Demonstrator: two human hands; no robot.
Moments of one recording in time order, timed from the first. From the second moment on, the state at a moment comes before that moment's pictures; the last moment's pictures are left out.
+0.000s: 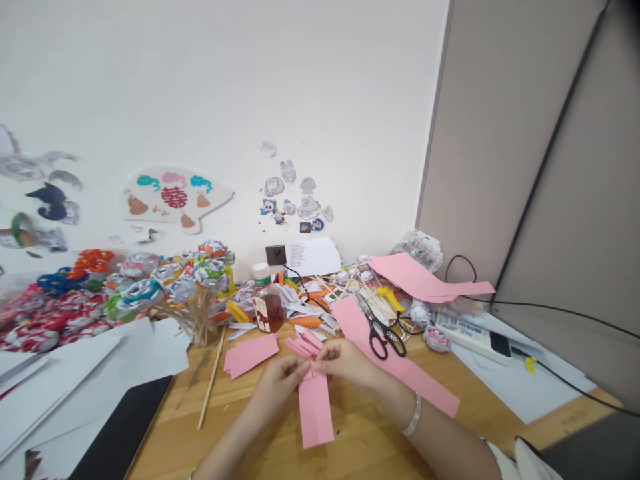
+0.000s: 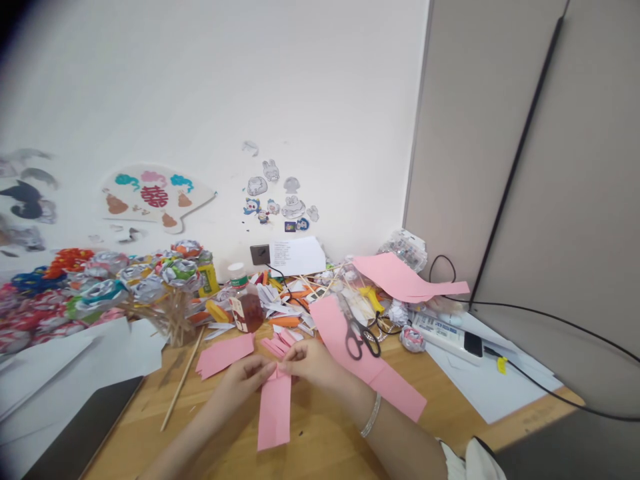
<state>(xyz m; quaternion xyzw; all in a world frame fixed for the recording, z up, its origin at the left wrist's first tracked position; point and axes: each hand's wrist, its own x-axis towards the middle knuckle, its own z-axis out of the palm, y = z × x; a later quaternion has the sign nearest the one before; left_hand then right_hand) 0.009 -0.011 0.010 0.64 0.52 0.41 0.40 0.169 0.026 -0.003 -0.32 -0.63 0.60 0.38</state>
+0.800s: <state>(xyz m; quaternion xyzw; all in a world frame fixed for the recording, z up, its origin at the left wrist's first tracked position) 0.011 -0.014 0.009 0.66 0.49 0.40 0.40 0.167 0.032 -0.021 -0.35 -0.70 0.50 0.37</state>
